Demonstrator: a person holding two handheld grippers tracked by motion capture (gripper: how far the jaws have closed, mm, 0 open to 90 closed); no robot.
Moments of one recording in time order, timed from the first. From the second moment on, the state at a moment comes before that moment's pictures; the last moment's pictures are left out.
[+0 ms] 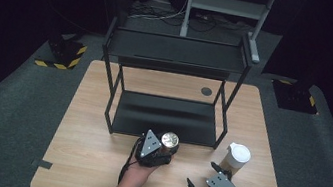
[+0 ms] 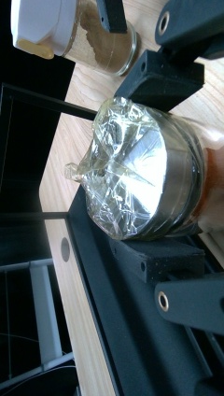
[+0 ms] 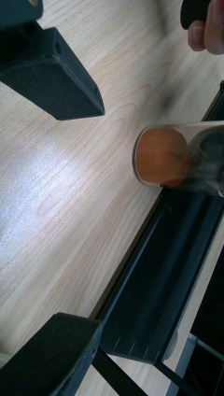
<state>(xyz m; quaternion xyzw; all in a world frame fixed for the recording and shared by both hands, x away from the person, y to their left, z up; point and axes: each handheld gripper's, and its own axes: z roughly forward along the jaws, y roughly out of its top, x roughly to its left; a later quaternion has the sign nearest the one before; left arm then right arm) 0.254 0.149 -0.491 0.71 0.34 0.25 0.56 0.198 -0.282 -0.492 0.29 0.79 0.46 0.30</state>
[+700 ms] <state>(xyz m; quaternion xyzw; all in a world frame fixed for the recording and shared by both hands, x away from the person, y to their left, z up) 0.226 0.191 -0.470 0.72 0.35 0.27 0.54 0.199 -0.275 -0.486 0.30 0.80 0.44 0.30</state>
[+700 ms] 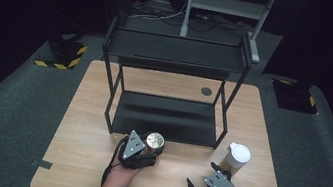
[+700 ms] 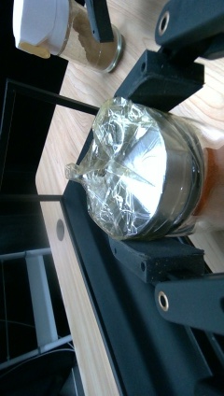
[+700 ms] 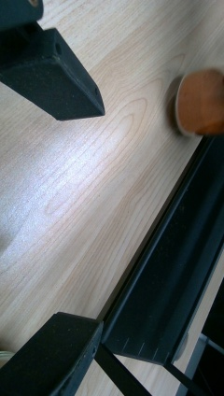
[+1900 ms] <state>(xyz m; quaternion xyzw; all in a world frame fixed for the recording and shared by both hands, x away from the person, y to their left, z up) 0.177 0.253 -0.442 0.68 0.38 0.31 0.55 0.199 -0.277 -0.486 0.30 0.80 0.44 0.29</state>
